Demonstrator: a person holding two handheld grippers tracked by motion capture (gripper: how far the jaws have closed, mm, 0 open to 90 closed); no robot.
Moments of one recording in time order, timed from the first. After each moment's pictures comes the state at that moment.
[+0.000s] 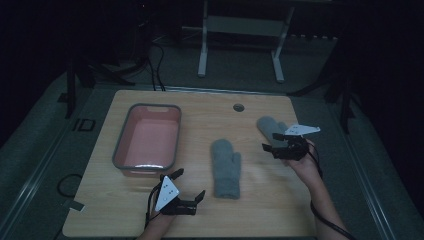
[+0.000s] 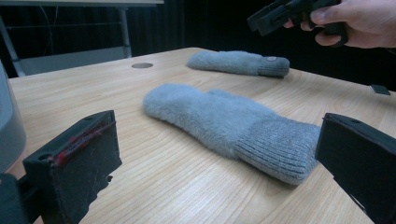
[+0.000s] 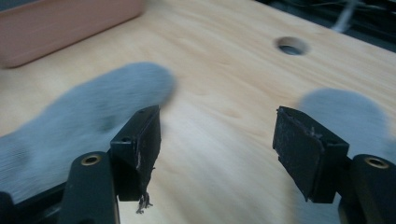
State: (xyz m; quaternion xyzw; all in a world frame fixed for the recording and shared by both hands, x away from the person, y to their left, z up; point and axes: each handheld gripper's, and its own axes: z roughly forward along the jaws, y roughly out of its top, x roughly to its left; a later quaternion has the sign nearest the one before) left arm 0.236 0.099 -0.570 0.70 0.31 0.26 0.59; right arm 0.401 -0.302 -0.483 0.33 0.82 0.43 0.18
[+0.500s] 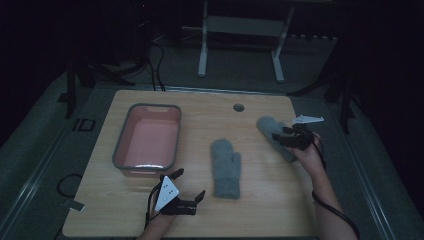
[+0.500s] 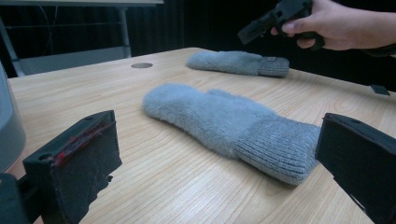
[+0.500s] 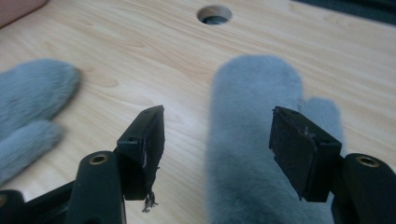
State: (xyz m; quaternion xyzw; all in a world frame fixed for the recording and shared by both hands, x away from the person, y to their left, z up) left arm 0.236 0.100 -0.570 0.70 0.31 0.26 0.59; right arm 0.452 -0.334 -0.500 0.42 0.80 0.39 0.18
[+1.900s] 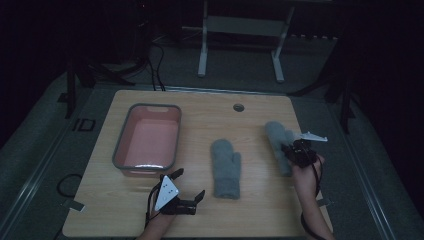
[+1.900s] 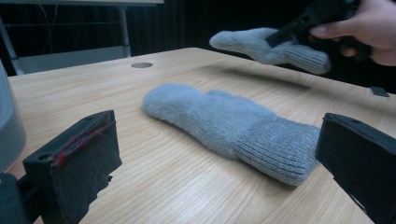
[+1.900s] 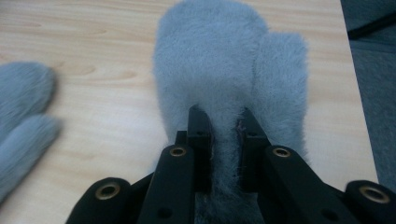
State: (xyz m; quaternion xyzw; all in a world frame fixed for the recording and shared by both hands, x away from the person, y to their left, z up) left arm 0.236 0.100 -0.570 0.69 0.31 0.26 0.60; right arm 0.377 -0.313 -0.498 0.56 0.72 0.34 0.24
